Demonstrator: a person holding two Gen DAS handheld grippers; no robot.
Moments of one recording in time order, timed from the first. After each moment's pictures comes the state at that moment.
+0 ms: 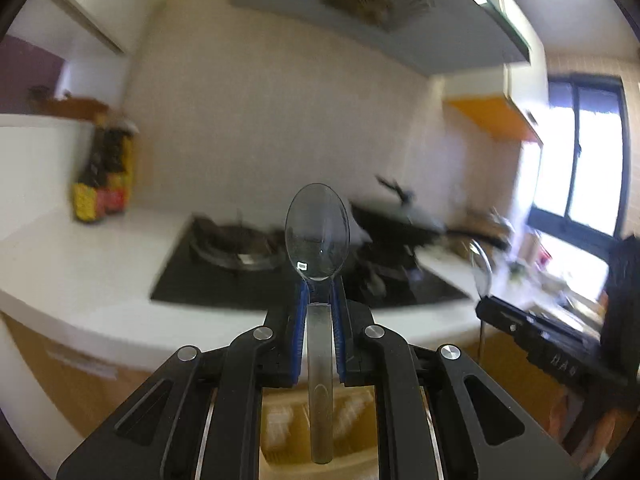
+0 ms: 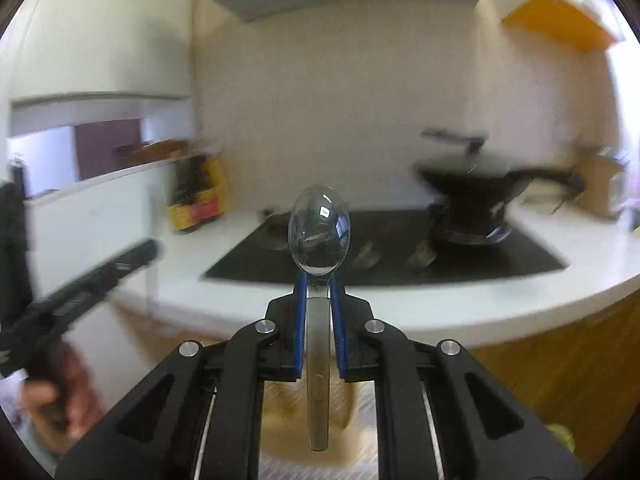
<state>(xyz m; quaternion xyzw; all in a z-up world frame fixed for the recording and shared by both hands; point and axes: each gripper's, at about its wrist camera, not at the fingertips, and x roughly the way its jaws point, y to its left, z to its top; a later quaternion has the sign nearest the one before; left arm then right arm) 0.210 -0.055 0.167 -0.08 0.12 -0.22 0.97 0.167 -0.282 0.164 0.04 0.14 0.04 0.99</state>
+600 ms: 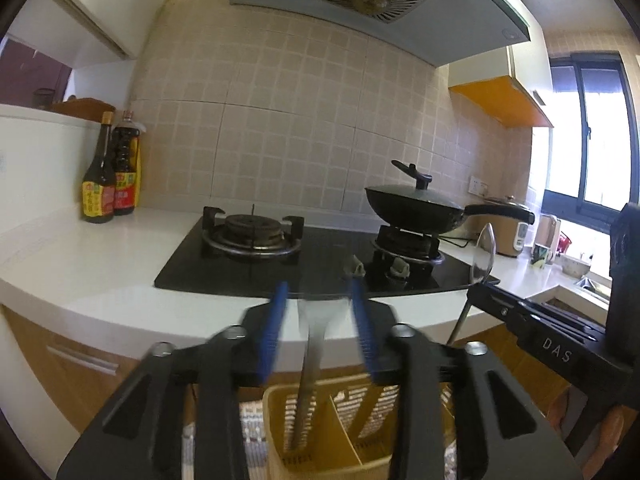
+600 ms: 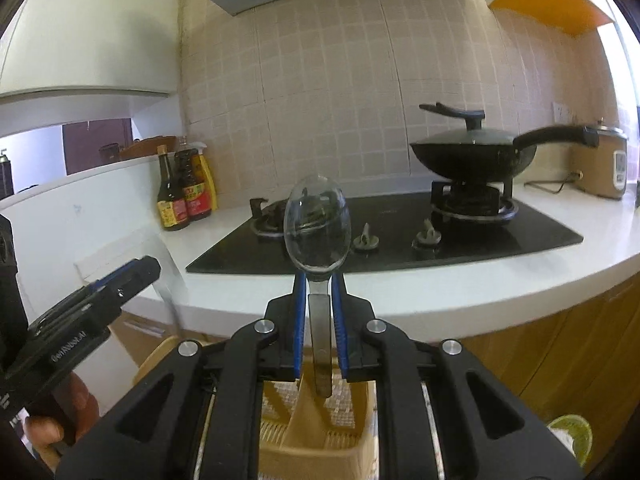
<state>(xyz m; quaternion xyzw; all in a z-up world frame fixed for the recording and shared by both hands) 0.217 -0.054 0.121 -0.05 0.12 -0.20 0.97 0.189 -0.283 0.115 0.07 0.16 0.06 0.98</state>
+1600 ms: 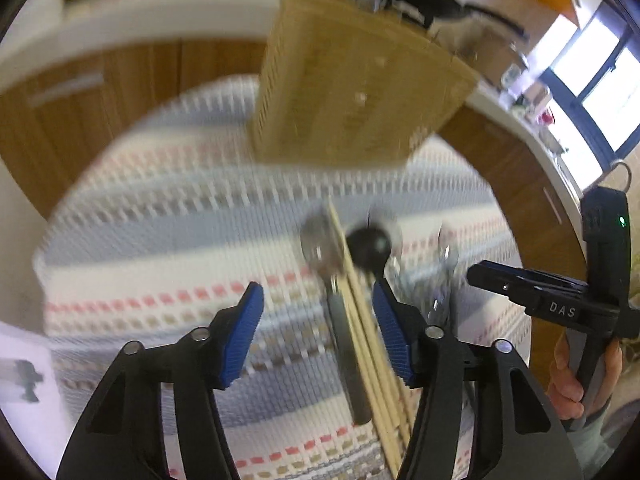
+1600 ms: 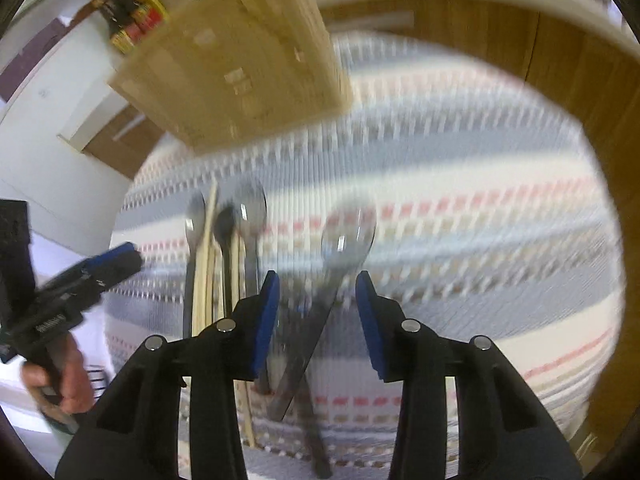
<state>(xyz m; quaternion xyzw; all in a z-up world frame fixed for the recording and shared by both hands) 0.139 -0.009 -0.010 -0.04 0.53 -0.26 0.81 0.070 -0.282 -0.028 0.18 0.55 0.05 0.81</state>
